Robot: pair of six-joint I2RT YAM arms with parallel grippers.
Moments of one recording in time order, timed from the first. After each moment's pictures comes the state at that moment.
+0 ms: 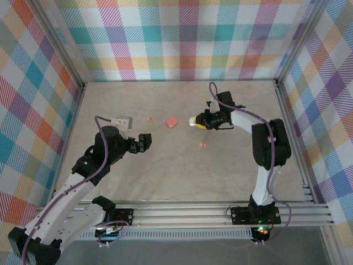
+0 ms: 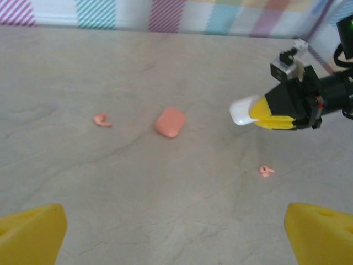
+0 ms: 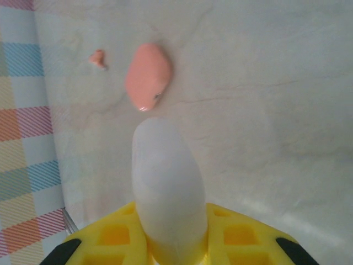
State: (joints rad) left arm -0.47 0.81 0.77 -0.44 -0.04 -0.31; right arm 0.27 1.98 1.33 -0.37 -0.71 0.57
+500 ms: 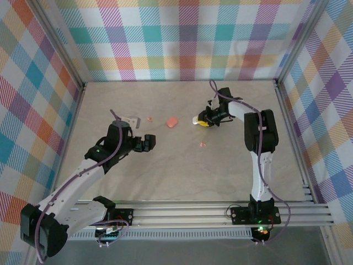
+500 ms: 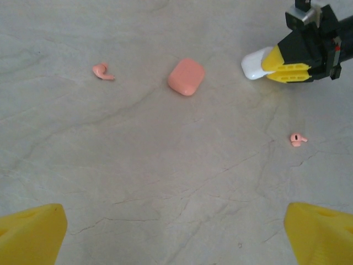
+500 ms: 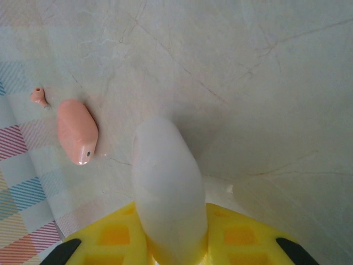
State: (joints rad) left arm -0.43 1.01 0.77 -0.43 0.02 -0.29; right arm 0.22 2.25 1.64 -0.60 -0.72 0.48
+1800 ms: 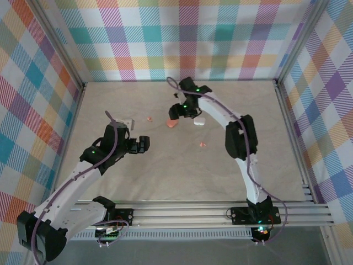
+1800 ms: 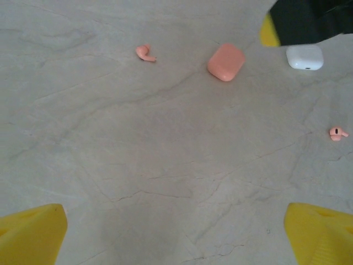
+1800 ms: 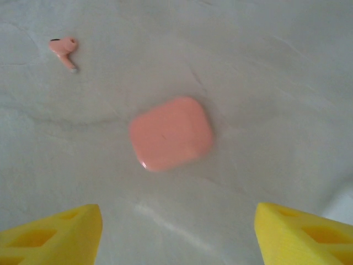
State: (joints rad) left arm -0.43 0.94 0.81 -0.60 -0.09 -0.31; right arm 0.56 2.35 2.15 -0.94 -0.22 0.19
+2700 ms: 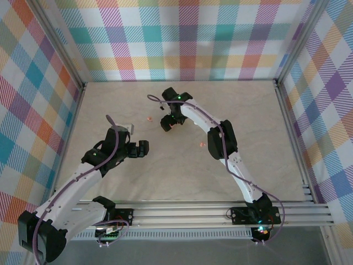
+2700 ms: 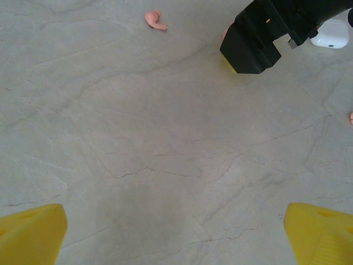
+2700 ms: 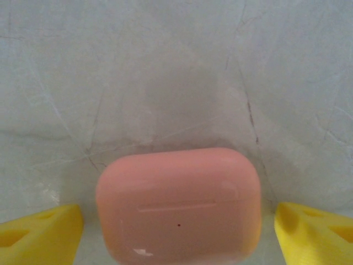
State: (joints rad) left arm -0.42 0.94 0.75 -0.61 -0.09 -0.34; right arm 0.66 2.65 2.49 -1.10 -0.01 -0.07
